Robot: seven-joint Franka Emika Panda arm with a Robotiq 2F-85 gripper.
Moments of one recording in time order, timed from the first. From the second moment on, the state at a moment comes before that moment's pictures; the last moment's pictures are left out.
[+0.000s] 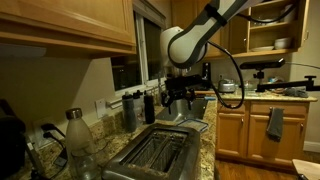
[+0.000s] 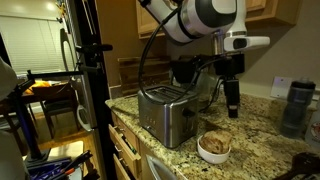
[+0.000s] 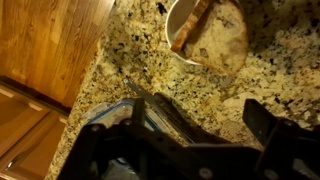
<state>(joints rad) -0.12 0.14 -0.07 -2.07 -0.23 2.27 0.86</state>
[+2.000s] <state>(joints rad) -0.09 0.44 -0.10 -1.85 0.00 2.30 0.79</state>
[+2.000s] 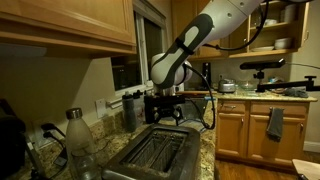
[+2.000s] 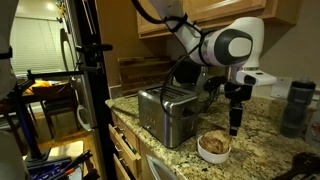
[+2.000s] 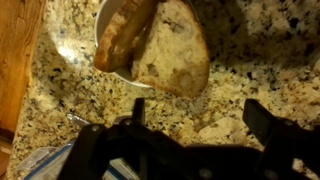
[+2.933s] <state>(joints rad) -0.07 0.46 -0.12 -1.78 0.03 2.12 0.84</state>
